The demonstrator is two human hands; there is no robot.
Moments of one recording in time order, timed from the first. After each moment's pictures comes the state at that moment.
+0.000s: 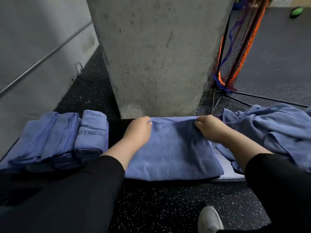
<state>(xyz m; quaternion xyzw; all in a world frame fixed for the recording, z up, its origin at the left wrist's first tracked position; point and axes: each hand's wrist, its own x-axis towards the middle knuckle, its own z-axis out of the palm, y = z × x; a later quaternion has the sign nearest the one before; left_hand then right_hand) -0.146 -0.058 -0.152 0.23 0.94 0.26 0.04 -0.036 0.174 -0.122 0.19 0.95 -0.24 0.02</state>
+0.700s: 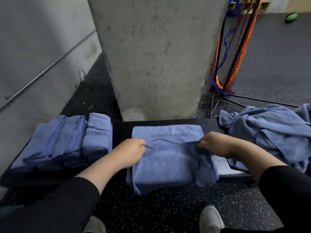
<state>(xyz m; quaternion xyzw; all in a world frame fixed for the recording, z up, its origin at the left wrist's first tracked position) -0.100 -0.114 -0.138 0.28 0.92 0.20 0.17 0.017 0.170 -0.115 0.17 0.93 -0.29 0.17</state>
